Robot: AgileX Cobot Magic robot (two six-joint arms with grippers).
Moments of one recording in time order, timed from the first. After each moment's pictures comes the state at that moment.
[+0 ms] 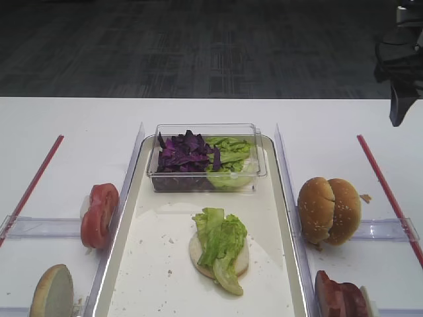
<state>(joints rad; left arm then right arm) 0.00 -0.01 -0.49 0.07 1.18 -0.05 0.02 1.69 -1.43 0.00 1.23 0.10</state>
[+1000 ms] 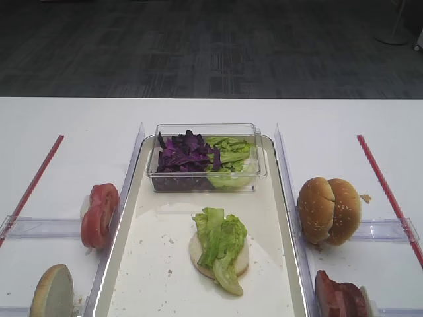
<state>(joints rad) 0.00 -0.01 -0.49 0.07 1.18 -0.05 0.02 1.01 -0.77 0.00 1.09 0.09</state>
